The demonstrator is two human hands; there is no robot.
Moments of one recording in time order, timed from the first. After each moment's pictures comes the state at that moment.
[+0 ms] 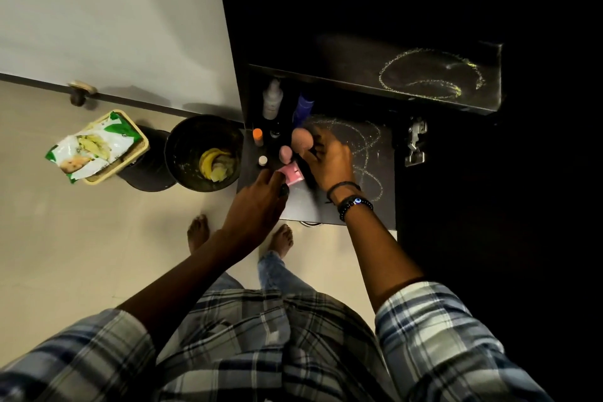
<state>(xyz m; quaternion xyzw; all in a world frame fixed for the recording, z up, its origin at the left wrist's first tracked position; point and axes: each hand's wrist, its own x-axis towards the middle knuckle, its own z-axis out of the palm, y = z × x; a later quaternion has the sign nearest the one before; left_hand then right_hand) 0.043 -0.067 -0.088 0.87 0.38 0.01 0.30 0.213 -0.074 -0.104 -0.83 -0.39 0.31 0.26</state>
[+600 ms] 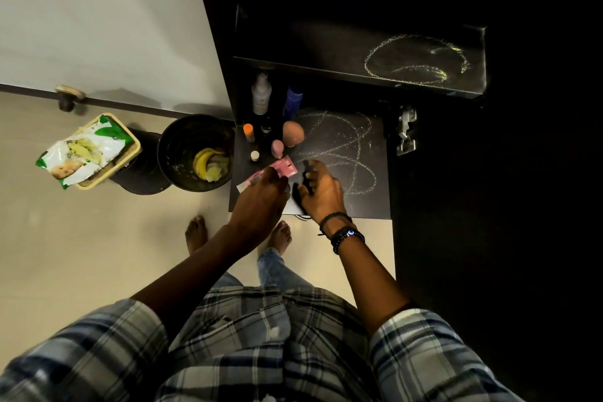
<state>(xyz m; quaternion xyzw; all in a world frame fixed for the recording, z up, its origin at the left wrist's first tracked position) 0.053 -0.076 -0.101 0.91 0.33 -0.03 0.26 0.185 -0.135 -0.132 -0.85 -0.31 0.35 0.24</state>
